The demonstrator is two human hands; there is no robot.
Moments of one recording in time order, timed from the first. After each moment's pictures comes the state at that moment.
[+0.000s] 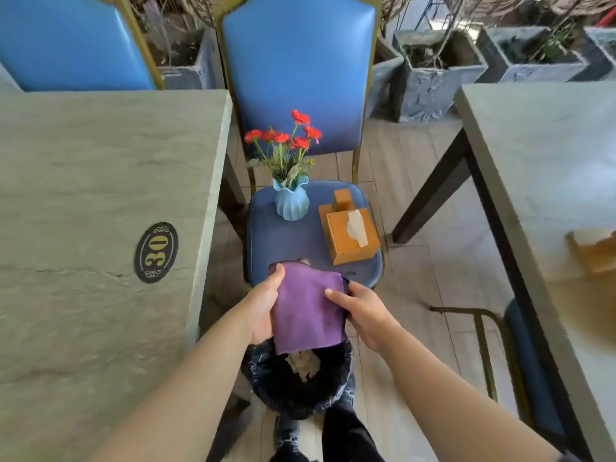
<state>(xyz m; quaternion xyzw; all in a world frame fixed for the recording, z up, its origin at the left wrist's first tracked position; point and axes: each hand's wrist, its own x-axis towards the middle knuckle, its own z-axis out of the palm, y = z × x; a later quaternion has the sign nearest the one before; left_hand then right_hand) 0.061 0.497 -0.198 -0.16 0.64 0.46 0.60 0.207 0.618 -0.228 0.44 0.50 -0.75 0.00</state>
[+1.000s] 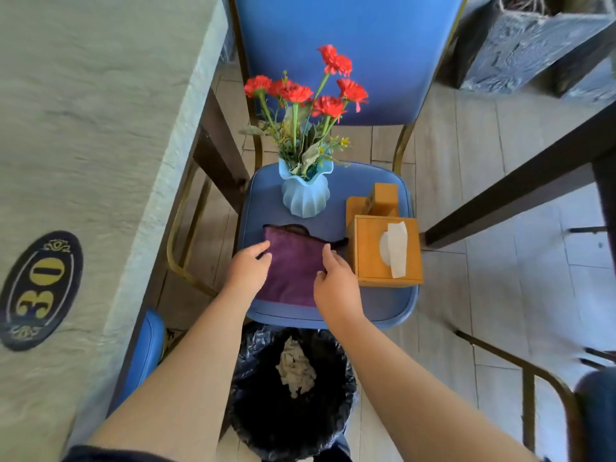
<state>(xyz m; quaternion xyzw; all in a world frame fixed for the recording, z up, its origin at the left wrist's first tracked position) -0.056 0.575 -0.354 0.01 0.85 0.38 0.36 0.063 0.678 -0.335 0.40 0.77 -0.49 0.06</state>
